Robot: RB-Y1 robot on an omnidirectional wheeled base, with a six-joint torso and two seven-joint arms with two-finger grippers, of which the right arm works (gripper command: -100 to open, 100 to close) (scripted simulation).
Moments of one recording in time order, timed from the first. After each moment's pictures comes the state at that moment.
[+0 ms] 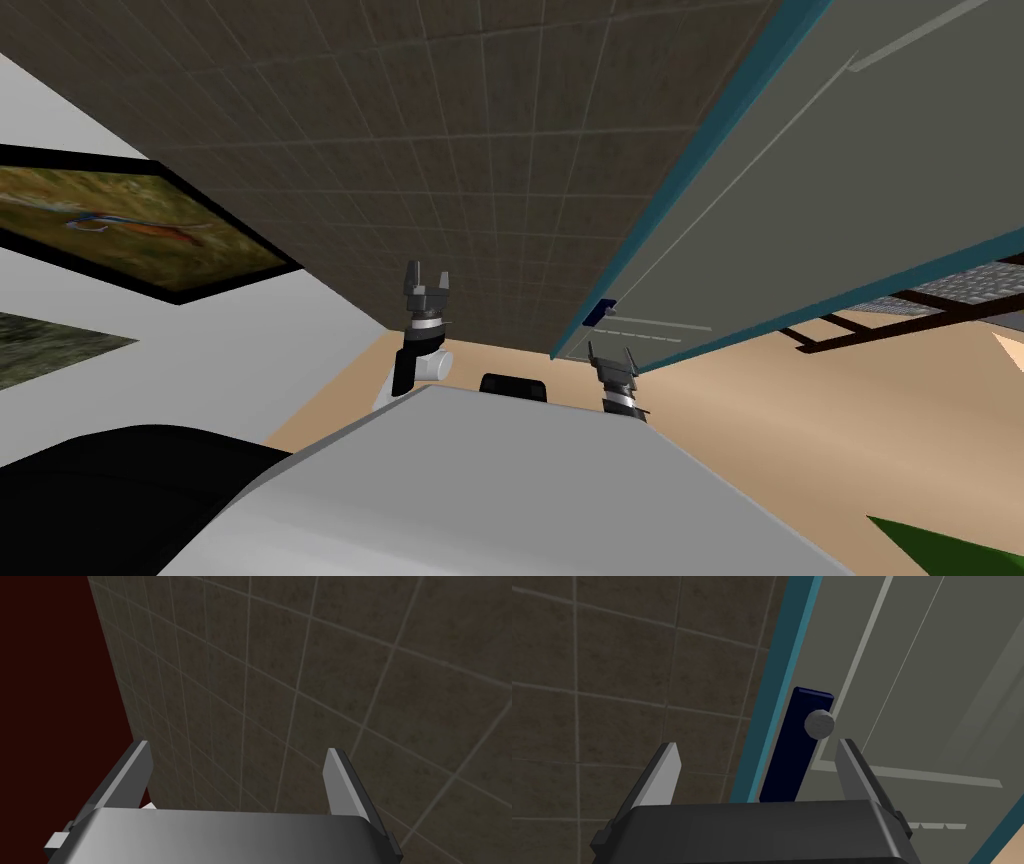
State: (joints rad) arm 0.68 -0.49 0.30 -1.84 -0.81 -0.78 -0.83
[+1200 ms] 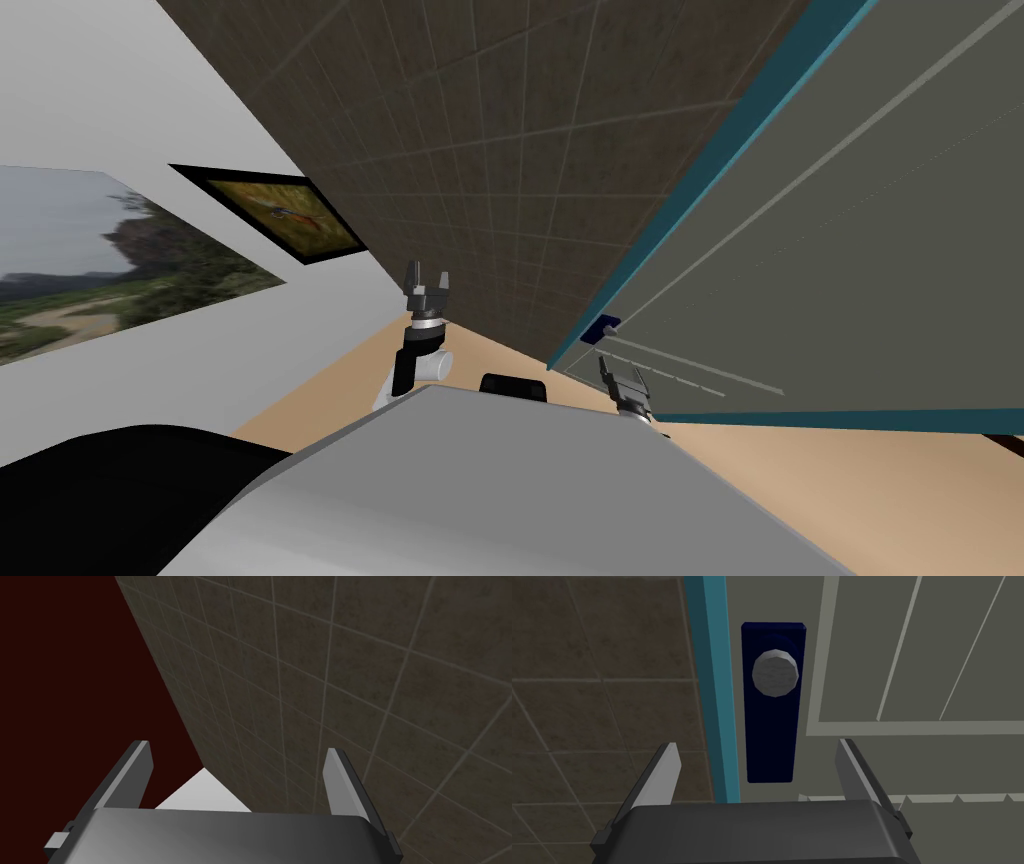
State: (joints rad) arm 0.71 -0.61 0.36 -1.75 -1.05 -0.84 -1.03
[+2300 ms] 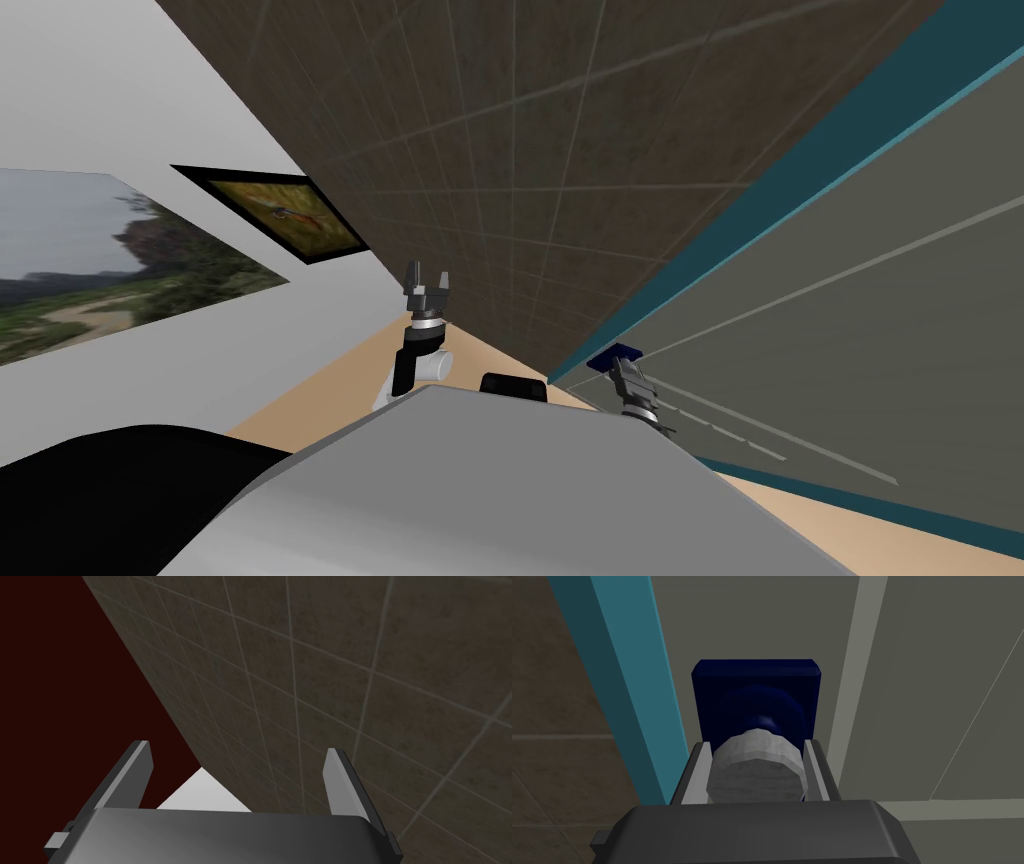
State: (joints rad) arm 0.67 -0.61 0.29 -1.68 -1.09 -0.81 -1.07
